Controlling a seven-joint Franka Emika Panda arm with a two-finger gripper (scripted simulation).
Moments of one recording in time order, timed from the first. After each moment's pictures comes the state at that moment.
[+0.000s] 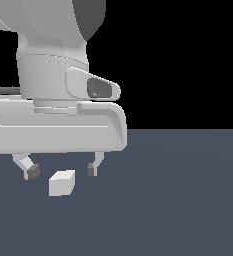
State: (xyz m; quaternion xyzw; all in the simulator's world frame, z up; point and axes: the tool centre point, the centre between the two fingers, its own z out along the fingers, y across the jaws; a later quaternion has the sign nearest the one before) arm -0.092 0.086 0.030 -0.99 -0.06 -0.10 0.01
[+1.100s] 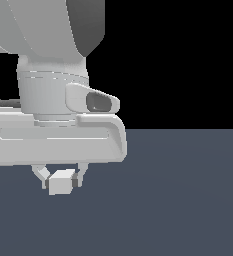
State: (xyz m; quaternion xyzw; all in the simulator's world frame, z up) arm -0.090 0.086 0.013 -0.99 -0.06 -0.10 0.01
